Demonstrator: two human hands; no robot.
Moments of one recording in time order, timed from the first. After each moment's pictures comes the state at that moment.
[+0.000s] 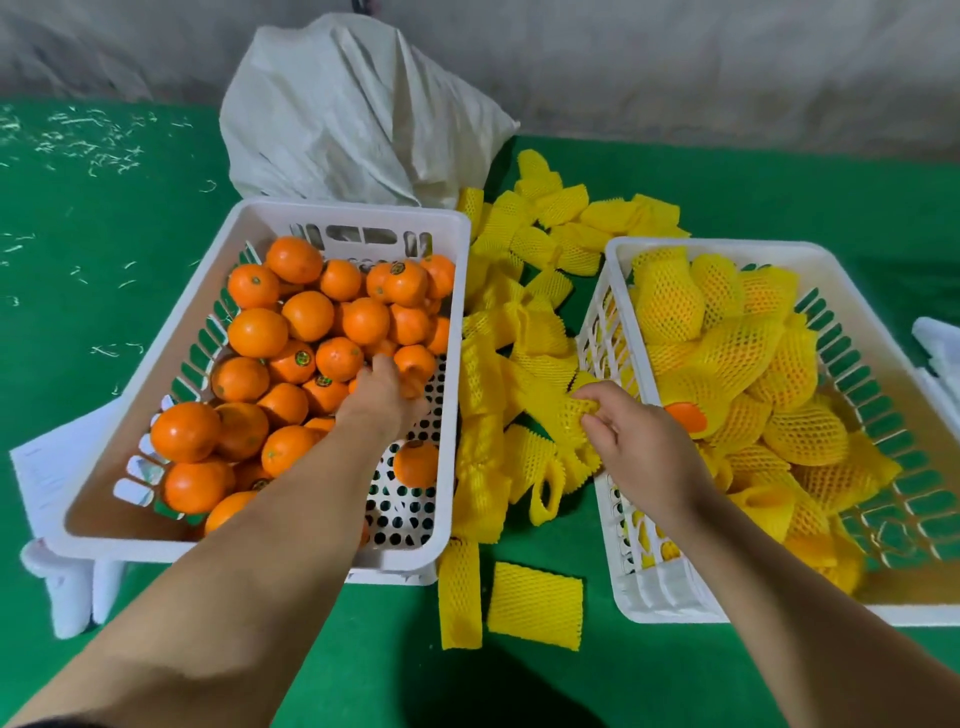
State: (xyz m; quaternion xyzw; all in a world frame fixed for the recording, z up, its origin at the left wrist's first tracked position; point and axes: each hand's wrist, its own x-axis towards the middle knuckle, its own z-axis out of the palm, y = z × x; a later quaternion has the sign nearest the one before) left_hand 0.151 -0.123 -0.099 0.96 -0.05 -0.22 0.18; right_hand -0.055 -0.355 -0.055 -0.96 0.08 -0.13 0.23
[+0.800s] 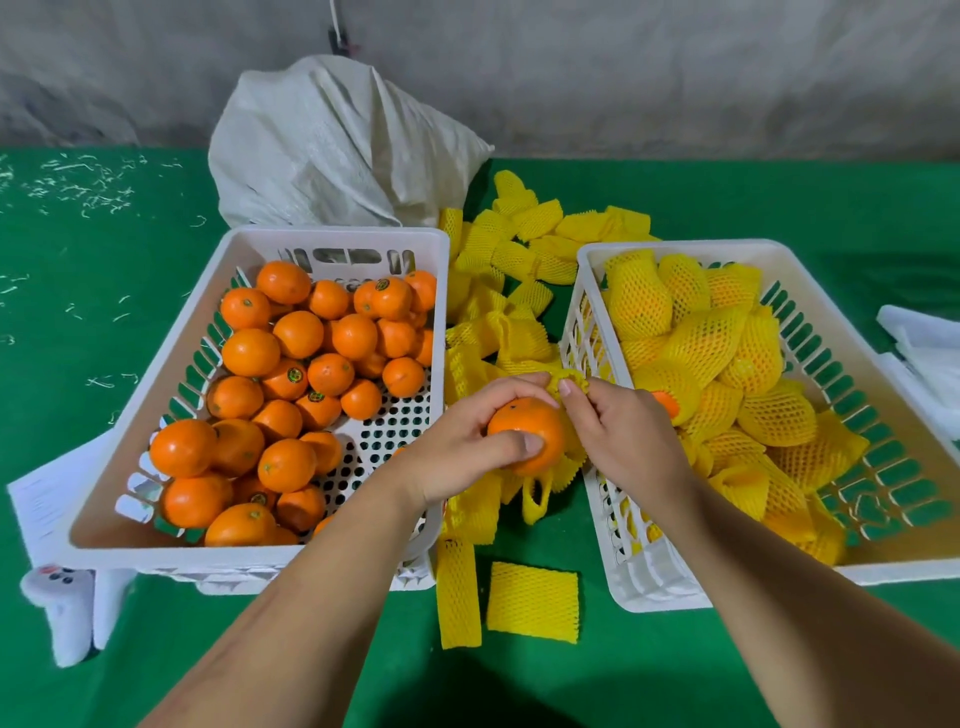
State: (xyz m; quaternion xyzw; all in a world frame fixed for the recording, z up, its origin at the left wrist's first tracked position) left_hand 0.039 -0.147 -0.023 0.66 -0.36 -0.35 0.56; right_hand -0.057 -0.346 -0.048 -0.94 0.12 -0.21 0.24
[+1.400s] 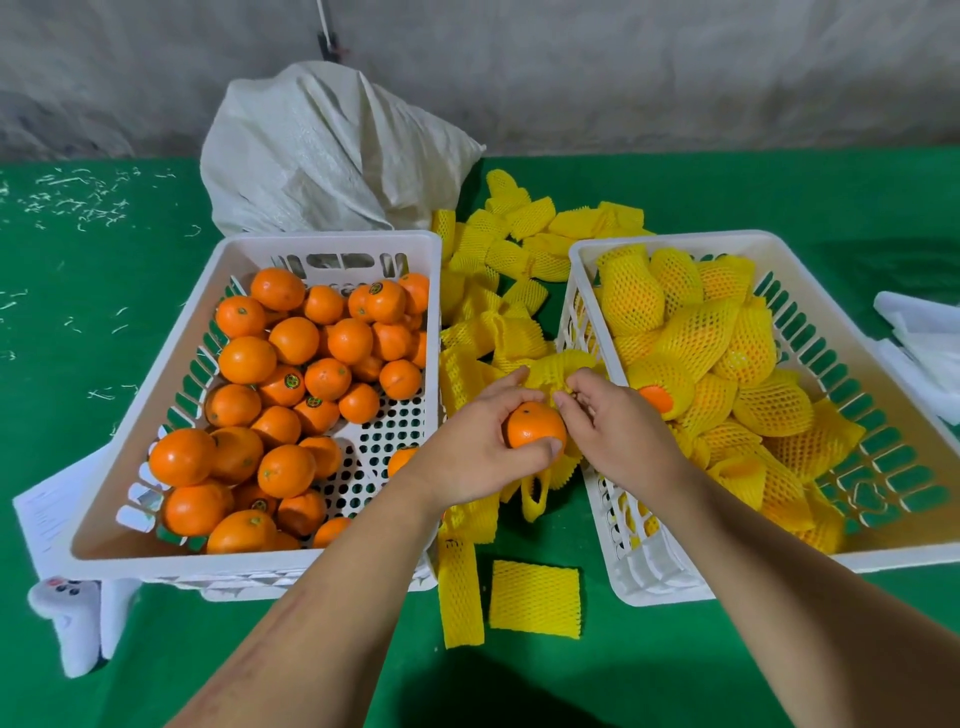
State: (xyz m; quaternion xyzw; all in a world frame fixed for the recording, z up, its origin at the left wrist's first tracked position) left_hand 0.038 -0.166 -0.039 0.78 -0.39 -0.27 0.41; right_hand -0.057 -0.352 -0.056 -0.94 0.09 -0.17 0.27
